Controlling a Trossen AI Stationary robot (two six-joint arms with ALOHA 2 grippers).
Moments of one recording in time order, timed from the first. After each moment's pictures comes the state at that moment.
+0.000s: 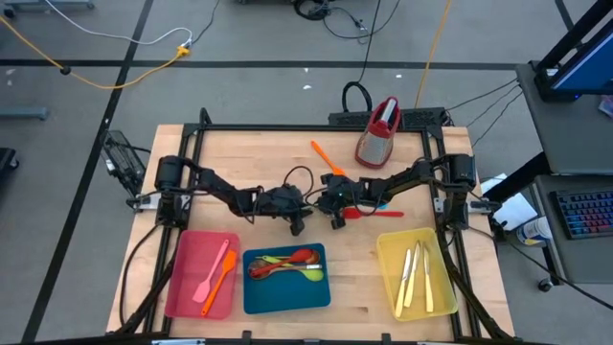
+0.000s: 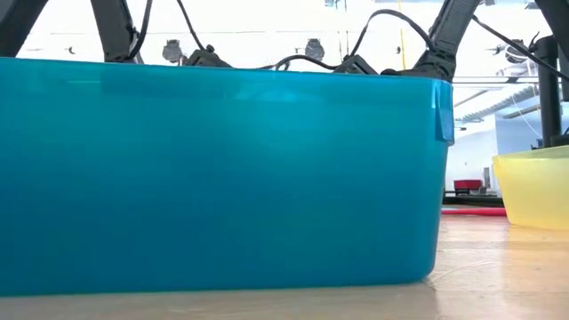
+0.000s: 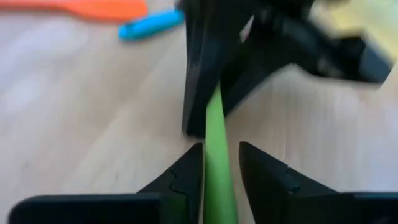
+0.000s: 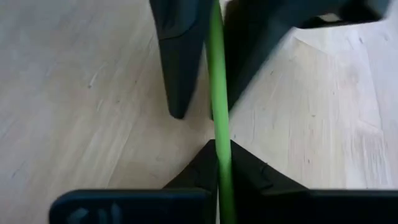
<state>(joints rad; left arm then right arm) 0.05 1.95 0.71 0.71 -0.07 -0.32 -0.14 1.90 0.81 0.39 -0.08 -0.50</state>
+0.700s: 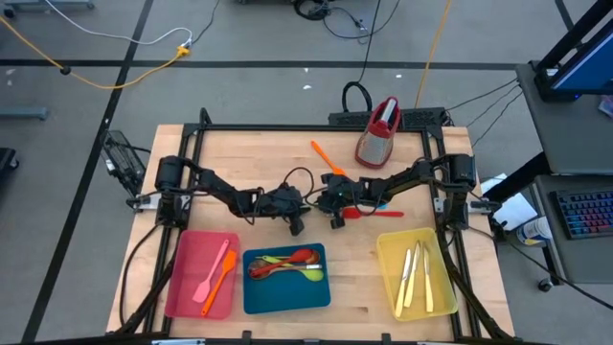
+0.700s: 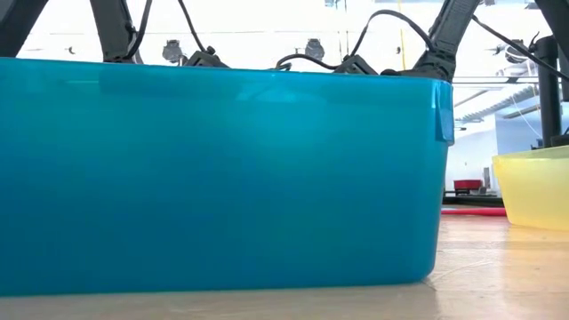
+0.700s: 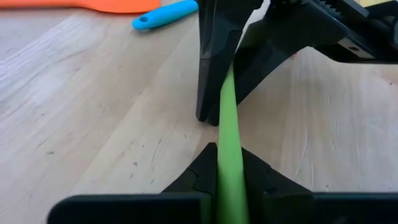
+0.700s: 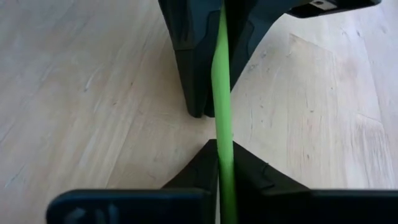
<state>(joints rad) 0.05 1.95 0.71 0.68 -0.15 -0.28 -0.14 1.90 0.81 0.39 -0.07 -0.46</state>
